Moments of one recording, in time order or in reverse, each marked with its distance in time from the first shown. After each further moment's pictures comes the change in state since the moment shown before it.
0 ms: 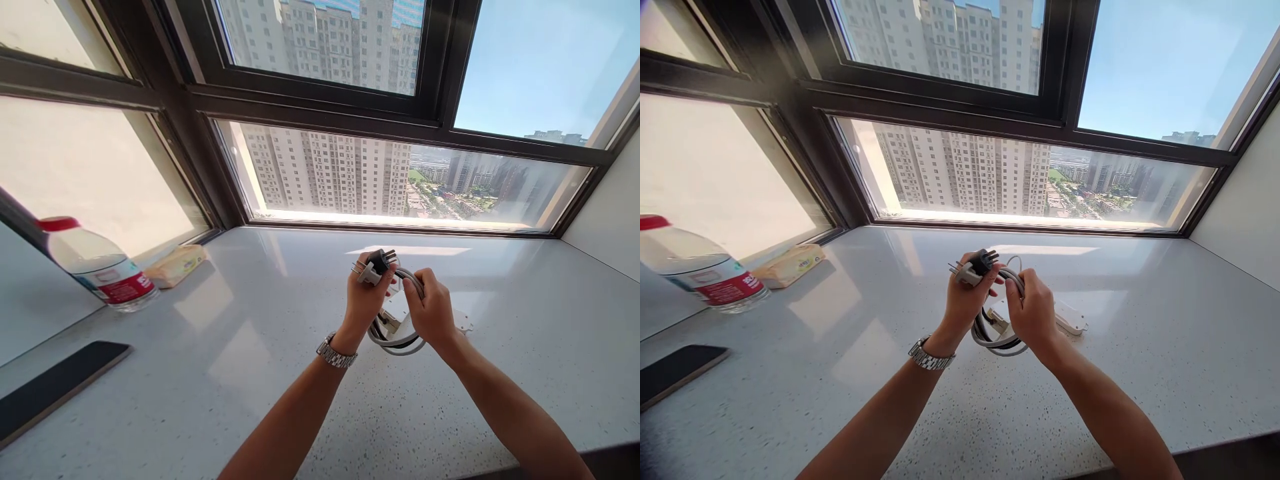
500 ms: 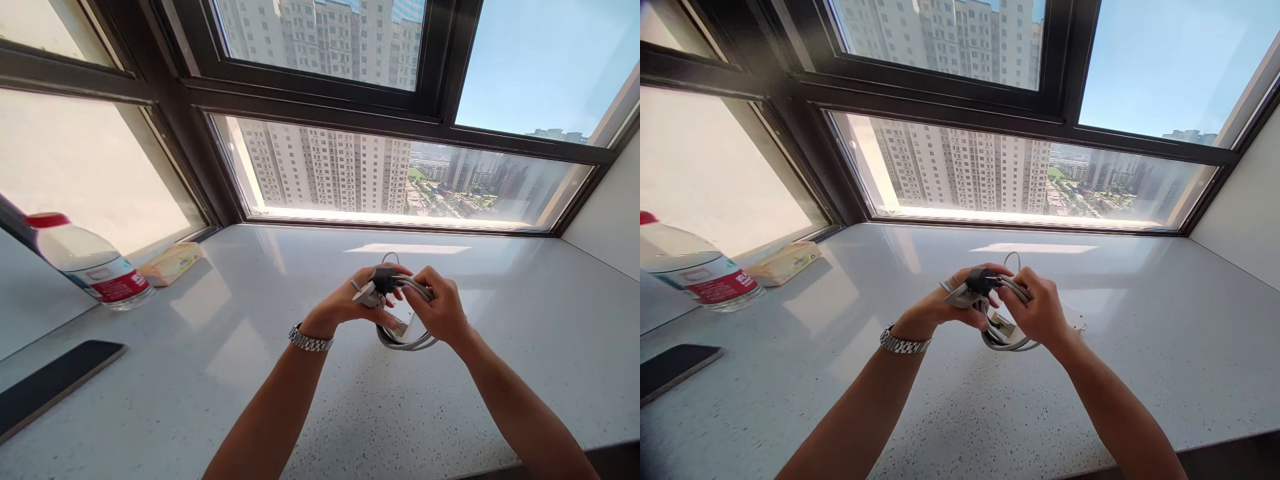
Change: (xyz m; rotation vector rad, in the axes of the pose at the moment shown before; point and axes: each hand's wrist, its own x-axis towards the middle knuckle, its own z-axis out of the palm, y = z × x) left_hand 0.016 0.024 -0.043 -0.101 -0.860 -0.107; right_hand 0.006 -0.003 -0.023 0.190 -0.159 -0.097
